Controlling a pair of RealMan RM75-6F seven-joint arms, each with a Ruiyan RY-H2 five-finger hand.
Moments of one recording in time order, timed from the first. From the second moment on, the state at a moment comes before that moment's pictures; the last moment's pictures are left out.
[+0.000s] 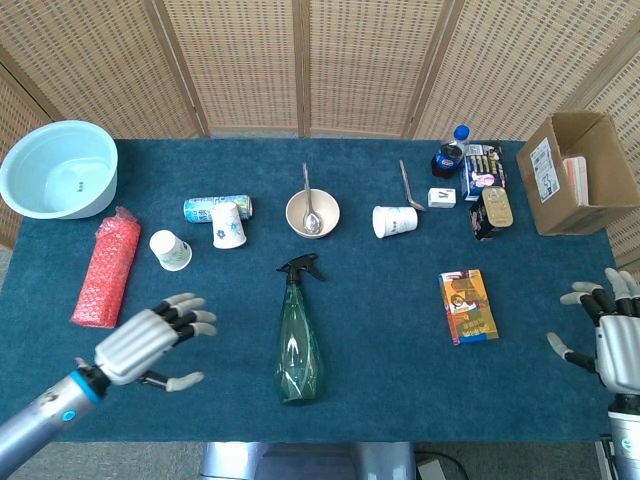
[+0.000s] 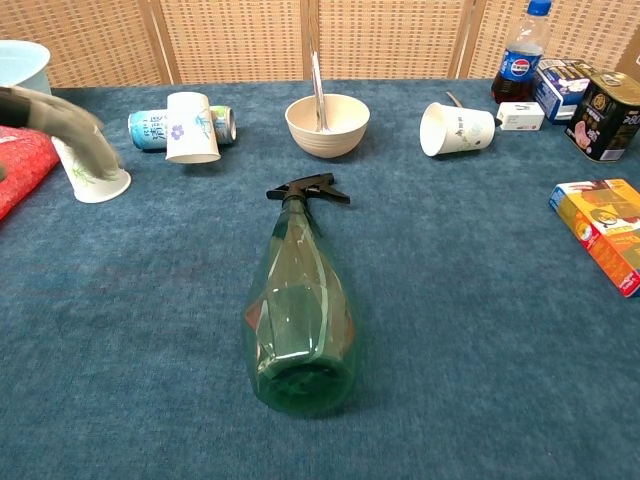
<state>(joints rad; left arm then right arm) -0.51 -0.93 0.00 -1.92 1.83 0.98 -0.14 0.08 -1.07 0.14 -1.71 -1.45 1.55 -0.06</state>
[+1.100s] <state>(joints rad) -1.09 -1.54 -0.12 -1.62 1.74 0.57 -0.27 0.01 -1.03 0.14 -1.69 -1.40 1.60 0.00</state>
